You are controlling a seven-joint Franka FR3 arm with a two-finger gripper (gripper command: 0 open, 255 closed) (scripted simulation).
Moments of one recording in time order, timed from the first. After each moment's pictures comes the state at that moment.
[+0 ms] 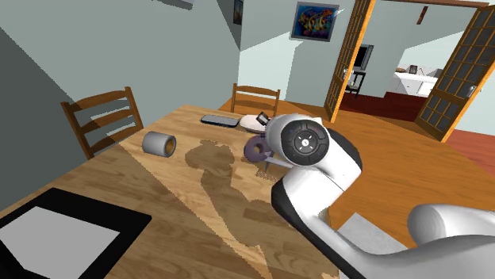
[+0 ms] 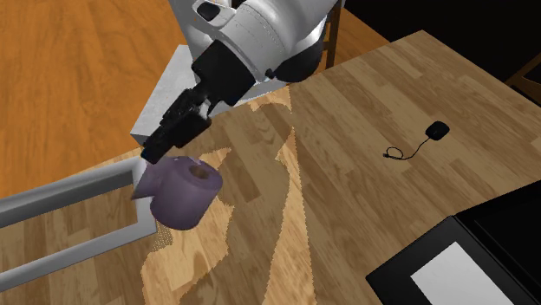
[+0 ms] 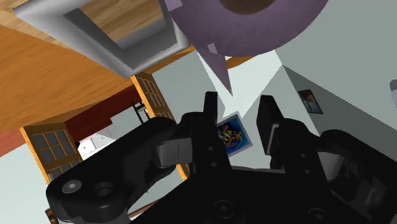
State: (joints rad) arm -0.82 -1.30 1.27 -2.58 0.31 2.62 1.58
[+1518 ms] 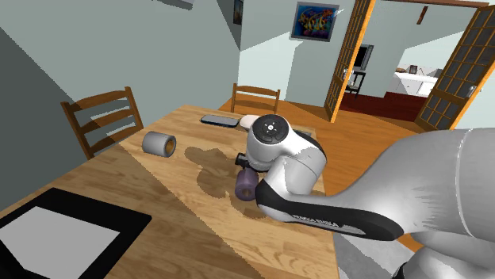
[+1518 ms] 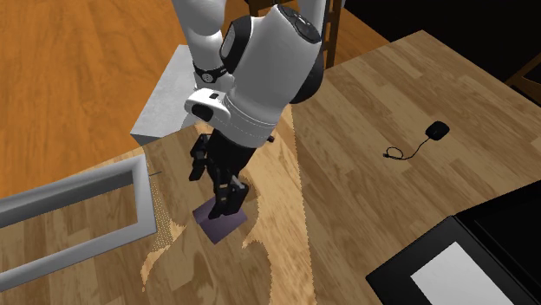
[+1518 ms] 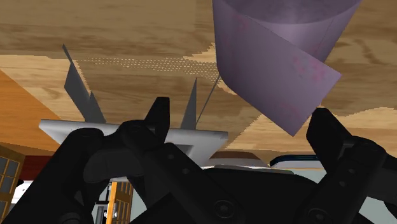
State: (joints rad) arm -0.97 -0.79 1.46 -2.47 0.25 2.58 1.22
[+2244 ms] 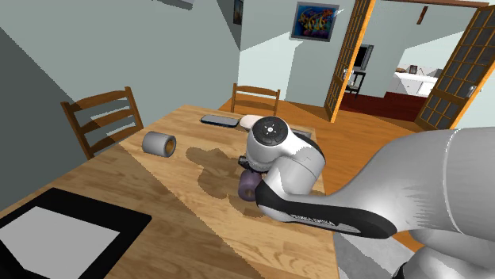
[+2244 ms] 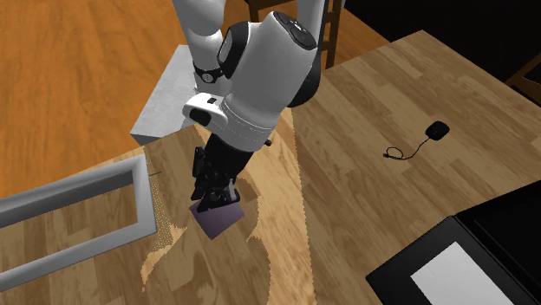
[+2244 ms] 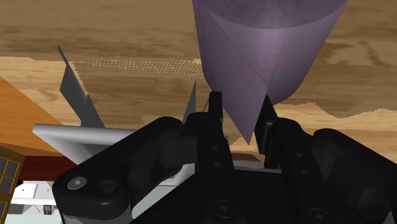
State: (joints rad) arm -1.00 -0.78 1.48 -2.47 0.25 2.61 1.22
